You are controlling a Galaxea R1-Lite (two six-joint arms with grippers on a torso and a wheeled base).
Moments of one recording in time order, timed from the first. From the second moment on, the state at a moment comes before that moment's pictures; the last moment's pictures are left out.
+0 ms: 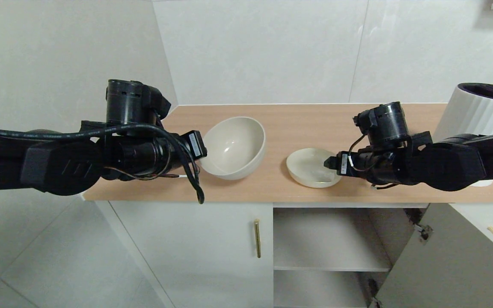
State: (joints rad) left arm -0.38 1.80 -1.23 -0.15 0.03 -0.52; right arm 0.47 1.93 -1.32 -0.07 -0.33 0.36
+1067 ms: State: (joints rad) left arm -0.38 1.75 -1.18 -0.15 0.03 -0.51; right arm 0.47 1.85 -1.31 -0.02 -0.31 0.39
